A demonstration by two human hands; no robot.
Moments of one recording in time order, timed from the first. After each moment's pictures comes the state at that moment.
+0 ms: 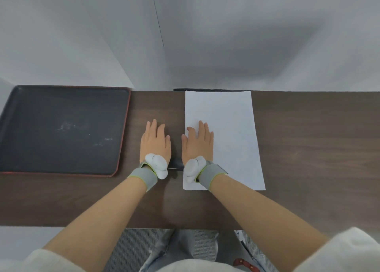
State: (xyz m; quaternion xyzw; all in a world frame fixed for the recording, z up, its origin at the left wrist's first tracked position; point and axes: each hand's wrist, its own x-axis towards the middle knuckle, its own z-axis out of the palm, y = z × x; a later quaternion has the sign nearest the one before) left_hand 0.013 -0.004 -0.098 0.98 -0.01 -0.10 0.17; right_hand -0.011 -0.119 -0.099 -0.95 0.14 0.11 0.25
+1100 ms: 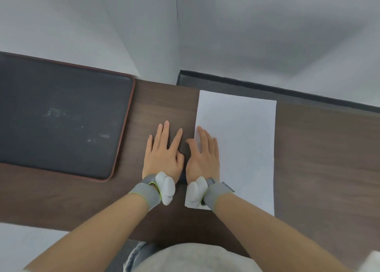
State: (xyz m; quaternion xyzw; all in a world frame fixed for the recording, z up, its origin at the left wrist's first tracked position) left_hand 0.008 -0.003 -0.116 0.98 -0.06 -0.14 0.13; right_hand -0.005 -0.114 -0.118 -0.97 0.04 0.08 0.23
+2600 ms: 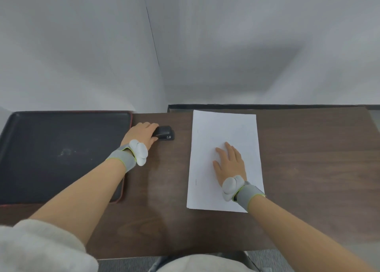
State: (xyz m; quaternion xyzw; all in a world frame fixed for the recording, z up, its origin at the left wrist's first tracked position) left_hand 0.121 0.044 -0.067 0.96 -0.20 -0.17 0.05; right_hand -0.025 -0.196 -0.116 -0.96 0.16 0.14 0.19
